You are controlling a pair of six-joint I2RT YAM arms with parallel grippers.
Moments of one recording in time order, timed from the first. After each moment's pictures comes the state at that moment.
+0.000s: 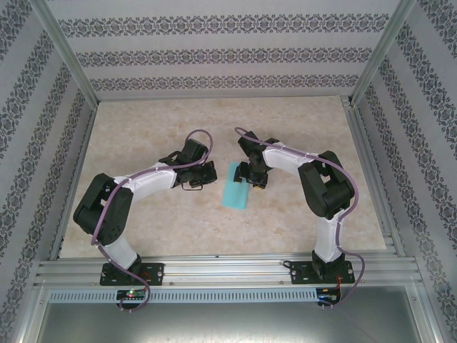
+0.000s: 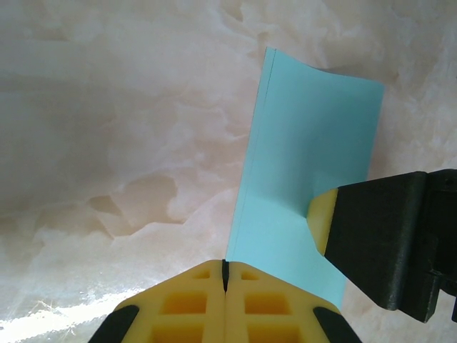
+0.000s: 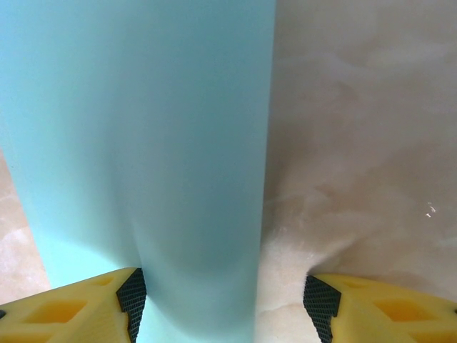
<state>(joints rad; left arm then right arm) -0.52 1.68 1.01 -0.28 0.23 -0.77 0.52 1.98 1.32 -0.74 -0.17 0.75</state>
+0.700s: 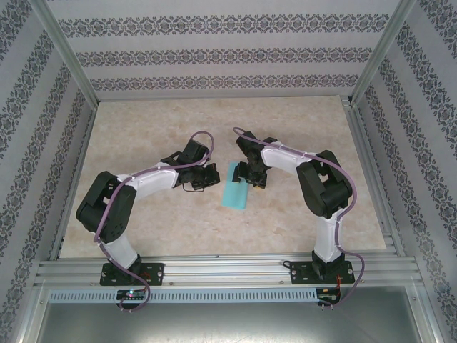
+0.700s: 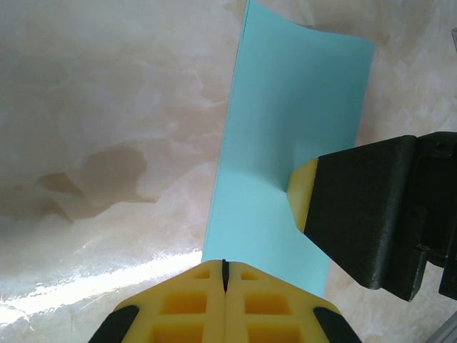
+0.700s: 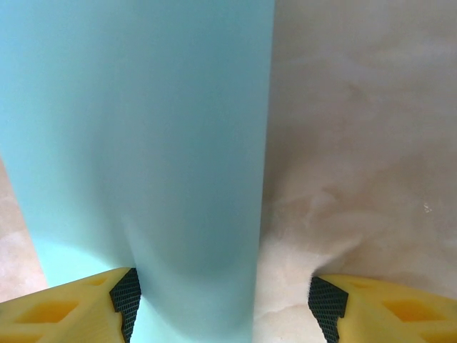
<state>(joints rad) -0.52 1.71 1.01 -0.27 0.33 -0.77 0.53 2.00 1.34 -0.76 -0.16 0.75</state>
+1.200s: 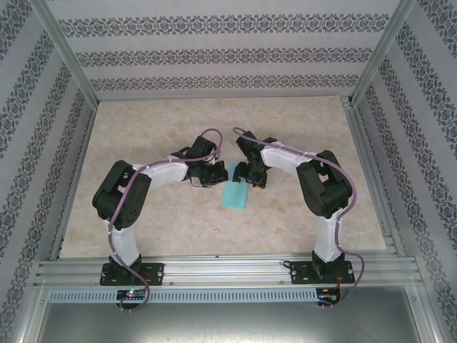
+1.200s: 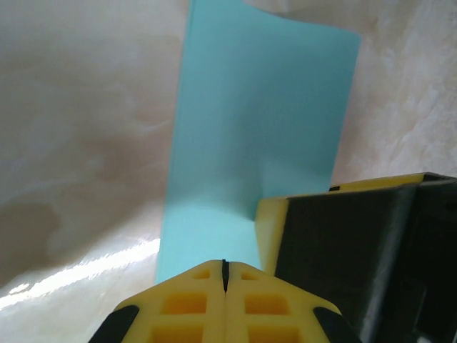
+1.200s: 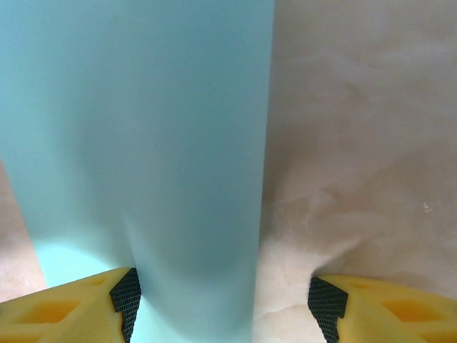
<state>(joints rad) -0.53 1.88 1.15 -0.26 0.45 -0.76 0.53 2.00 1.34 -0.76 -0.15 0.75</state>
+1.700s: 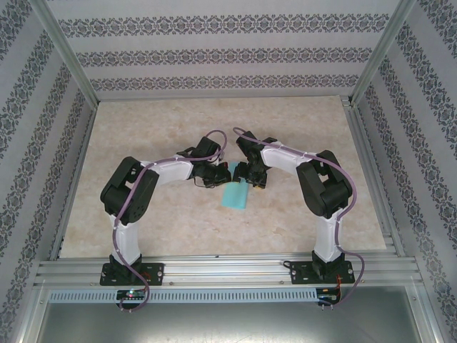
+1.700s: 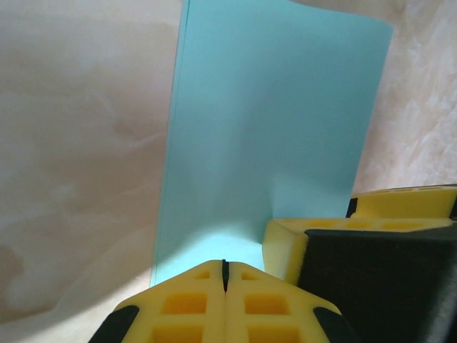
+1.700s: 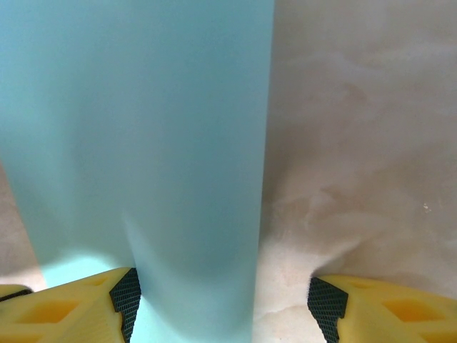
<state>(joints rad) -0.54 1.95 1.19 -0.26 0.45 -0.76 0.53 2.00 1.34 -0.76 -0.15 0.75</state>
